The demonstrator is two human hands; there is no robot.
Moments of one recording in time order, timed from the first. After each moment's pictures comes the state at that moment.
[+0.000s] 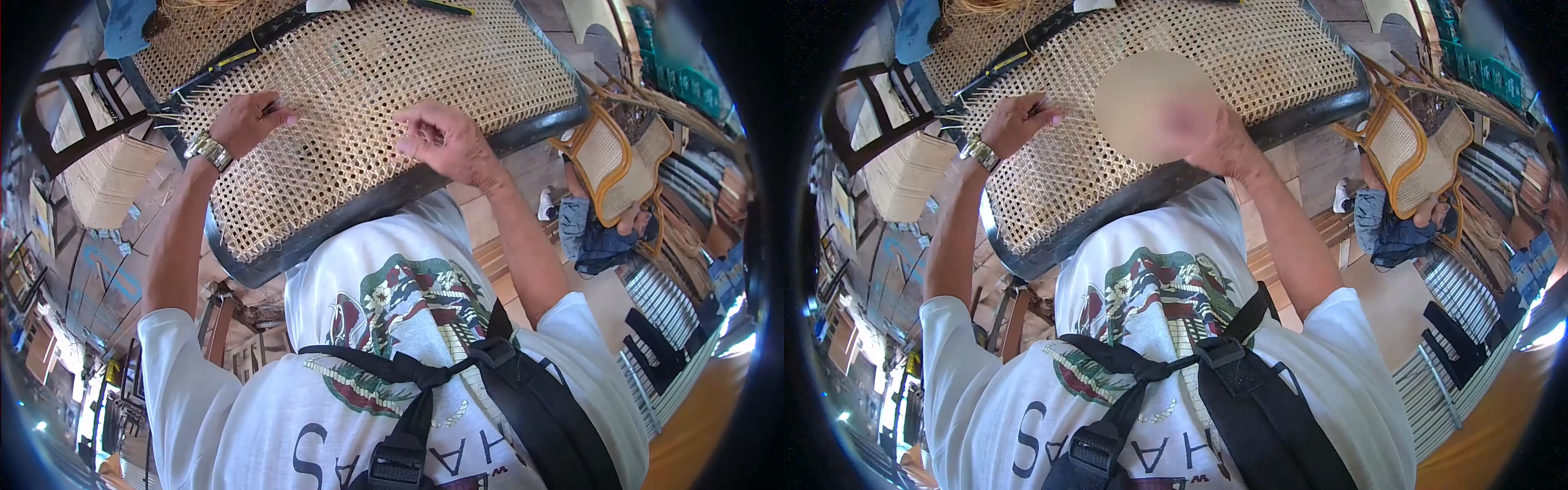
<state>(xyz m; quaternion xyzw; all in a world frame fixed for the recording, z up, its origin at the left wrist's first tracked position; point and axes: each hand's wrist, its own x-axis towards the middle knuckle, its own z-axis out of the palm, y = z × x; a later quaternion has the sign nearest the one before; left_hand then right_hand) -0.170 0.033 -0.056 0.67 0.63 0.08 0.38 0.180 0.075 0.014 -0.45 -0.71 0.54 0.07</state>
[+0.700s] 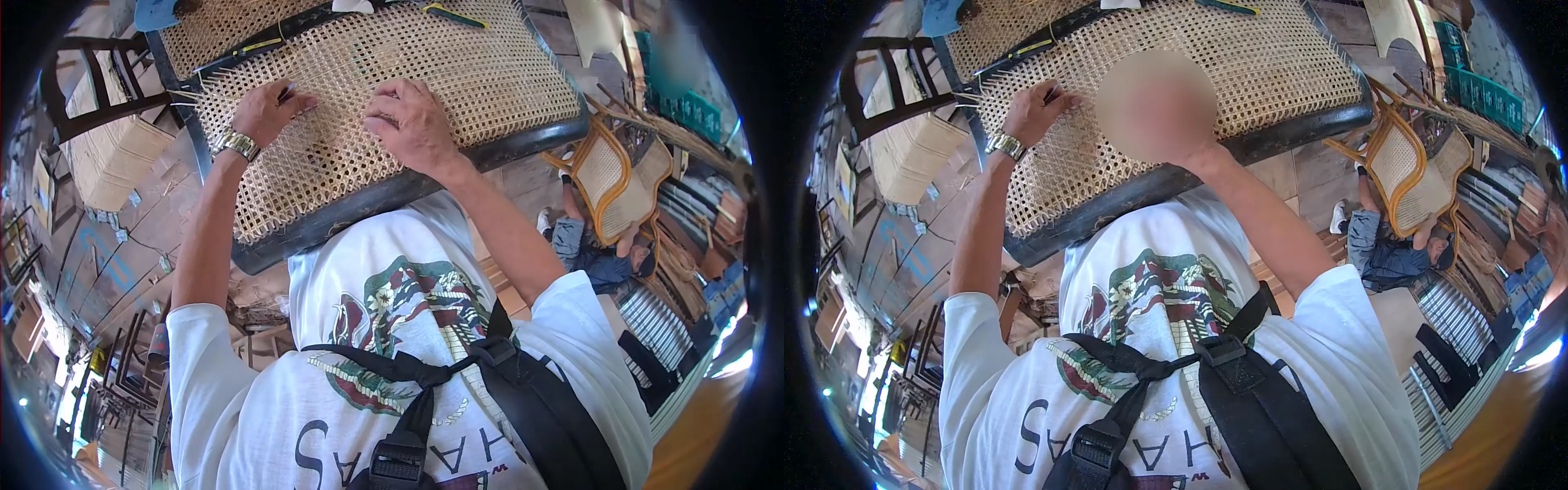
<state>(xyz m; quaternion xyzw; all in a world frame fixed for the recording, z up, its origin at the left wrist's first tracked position) -0.156 0.015 -0.058 0.60 0.72 0.10 0.34 0.119 0.058 -0.023 -0.37 -0.88 0.26 0.15</state>
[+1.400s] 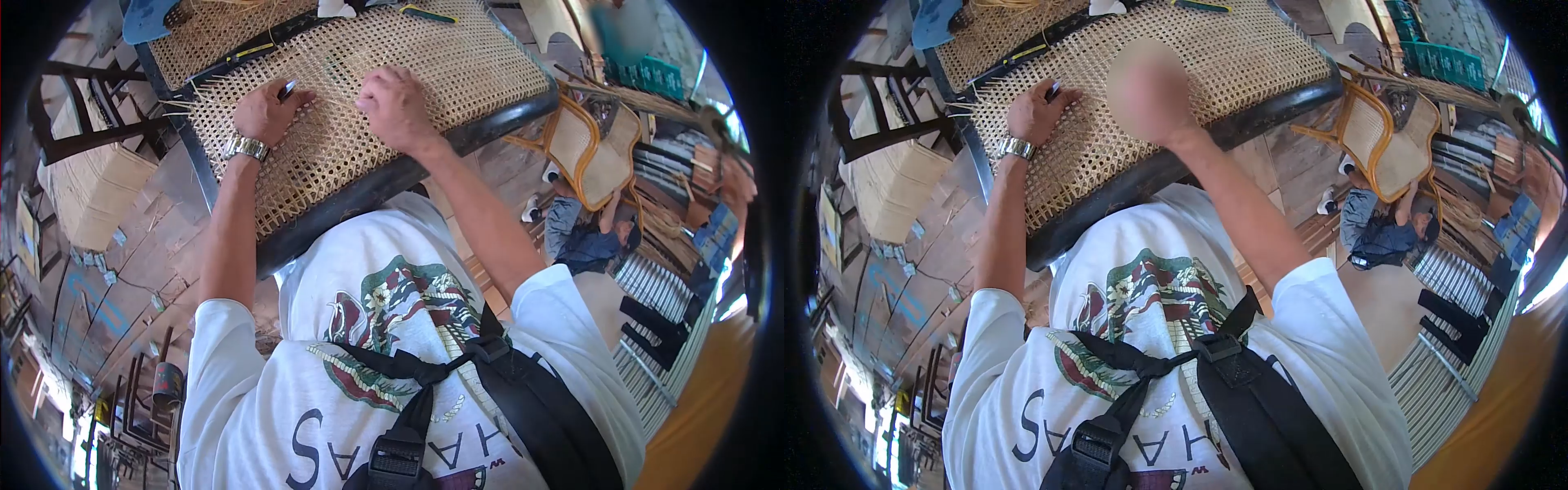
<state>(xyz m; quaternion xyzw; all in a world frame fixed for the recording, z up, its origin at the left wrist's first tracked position) -0.151 0.008 -0.068 0.60 0.73 0.15 0.27 0.094 0.050 -0.038 -0.41 -0.89 0.16 0.16</state>
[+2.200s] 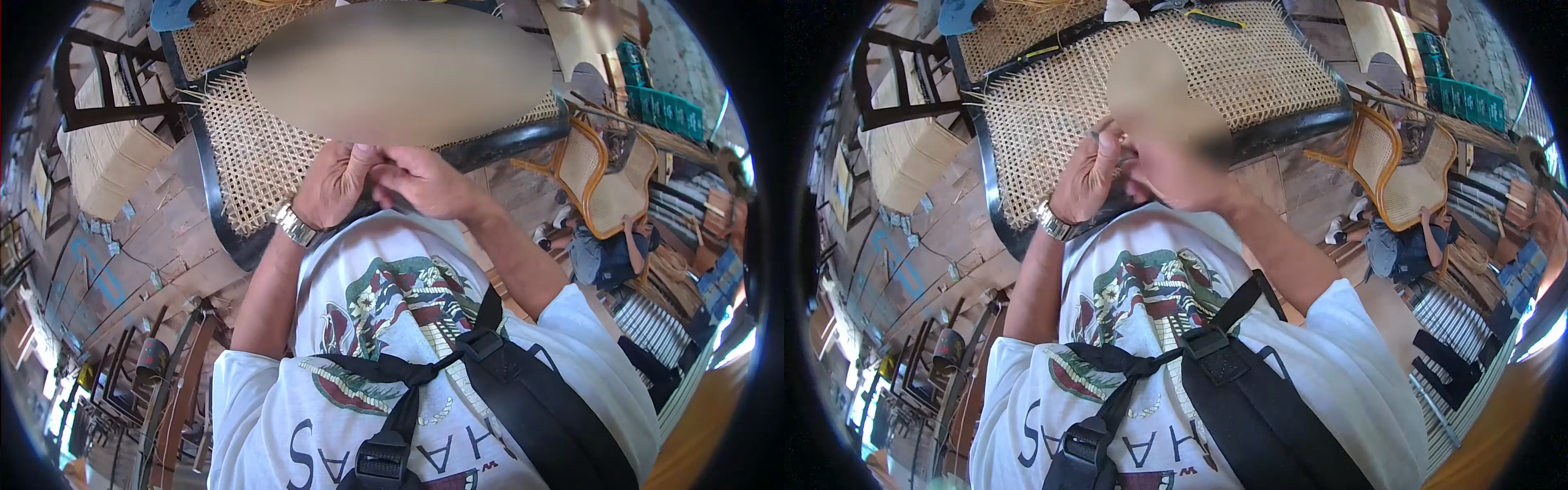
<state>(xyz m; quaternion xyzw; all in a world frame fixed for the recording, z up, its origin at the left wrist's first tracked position) -0.041 -0.061 0.019 0.48 0.51 0.45 0.55 0.136 0.007 0.050 -0.29 -0.54 0.79 0.05</state>
